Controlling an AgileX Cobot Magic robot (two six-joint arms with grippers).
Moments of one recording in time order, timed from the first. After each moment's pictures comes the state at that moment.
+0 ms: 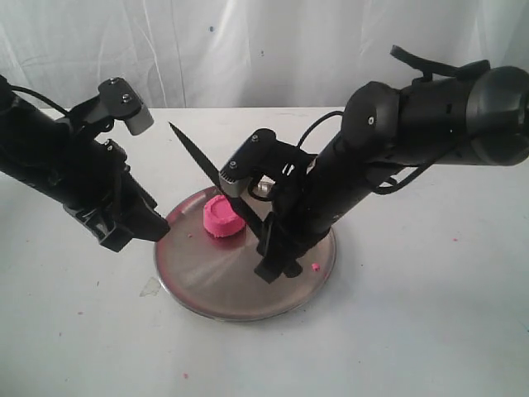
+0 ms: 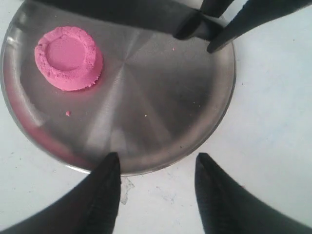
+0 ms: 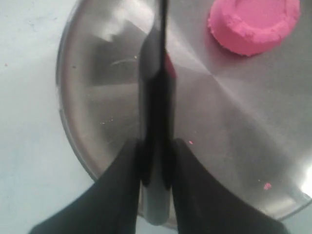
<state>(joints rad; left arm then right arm) -0.23 1.47 -1.01 -0.64 0.82 1.09 0.58 1.77 -1.15 0.44 0.61 -0.86</state>
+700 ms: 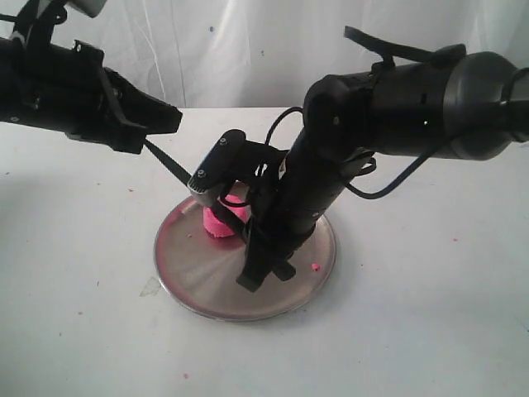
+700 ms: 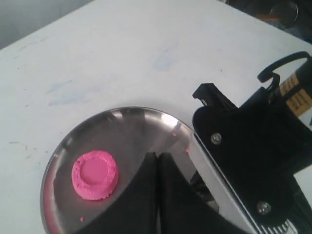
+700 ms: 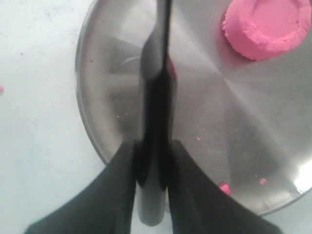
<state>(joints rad) -0.23 1.30 -1.01 -1.02 0.66 1.16 0.69 1.76 -1.23 0.21 0.71 -0.62</state>
